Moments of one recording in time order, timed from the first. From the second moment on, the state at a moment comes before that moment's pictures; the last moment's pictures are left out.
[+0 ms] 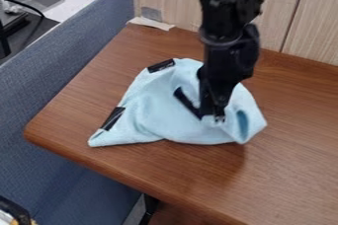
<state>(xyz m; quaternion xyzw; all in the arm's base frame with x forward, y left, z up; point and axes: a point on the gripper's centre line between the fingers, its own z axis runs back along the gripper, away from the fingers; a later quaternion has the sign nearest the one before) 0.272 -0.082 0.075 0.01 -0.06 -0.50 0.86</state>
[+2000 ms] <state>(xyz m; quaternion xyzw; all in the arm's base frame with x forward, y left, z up) 0.239 -0.108 0.064 -0.02 -0.10 -0.51 0.86</state>
